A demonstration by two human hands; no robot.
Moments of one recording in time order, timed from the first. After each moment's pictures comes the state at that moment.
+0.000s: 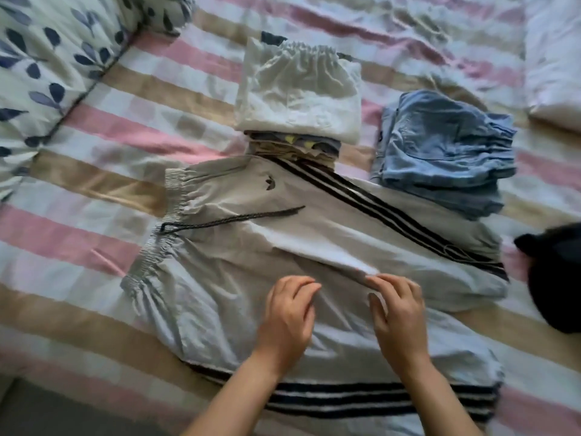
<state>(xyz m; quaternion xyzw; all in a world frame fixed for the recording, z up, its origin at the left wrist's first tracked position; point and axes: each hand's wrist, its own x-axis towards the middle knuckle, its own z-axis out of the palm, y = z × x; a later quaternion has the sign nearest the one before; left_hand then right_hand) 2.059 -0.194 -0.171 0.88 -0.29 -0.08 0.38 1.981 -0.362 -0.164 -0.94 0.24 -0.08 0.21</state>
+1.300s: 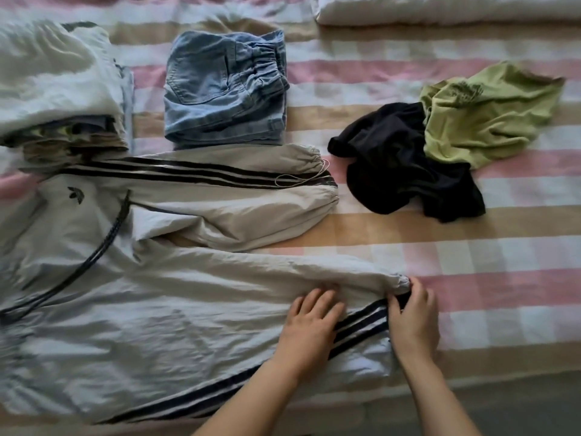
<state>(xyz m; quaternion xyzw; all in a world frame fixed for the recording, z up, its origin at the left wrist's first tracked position) 1.843 -0.376 -0.199 0.79 -0.57 -0.21 0.10 1.726 -0.506 -0.198 -0.73 0.65 -0.03 0.23</state>
